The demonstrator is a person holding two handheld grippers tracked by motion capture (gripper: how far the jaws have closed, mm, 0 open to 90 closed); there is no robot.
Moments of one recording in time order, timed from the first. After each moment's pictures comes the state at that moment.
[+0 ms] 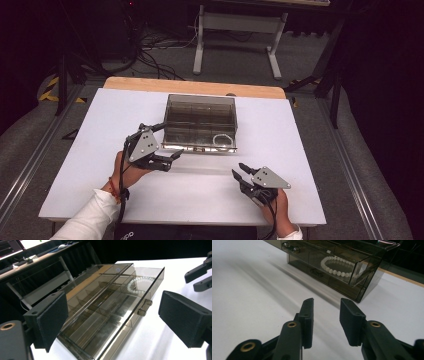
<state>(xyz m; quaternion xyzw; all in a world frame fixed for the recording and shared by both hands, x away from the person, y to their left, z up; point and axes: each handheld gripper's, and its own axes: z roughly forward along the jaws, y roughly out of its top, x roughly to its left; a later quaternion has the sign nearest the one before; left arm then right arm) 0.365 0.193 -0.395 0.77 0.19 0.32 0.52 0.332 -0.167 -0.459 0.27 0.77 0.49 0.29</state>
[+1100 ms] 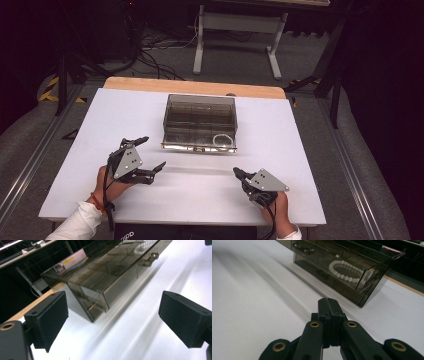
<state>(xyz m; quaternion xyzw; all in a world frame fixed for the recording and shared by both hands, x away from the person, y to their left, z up) 0.341 0.236 -0.436 0.78 0.22 0.34 0.47 0.326 -0.163 -0.455 0.24 0.79 0.48 0.30</state>
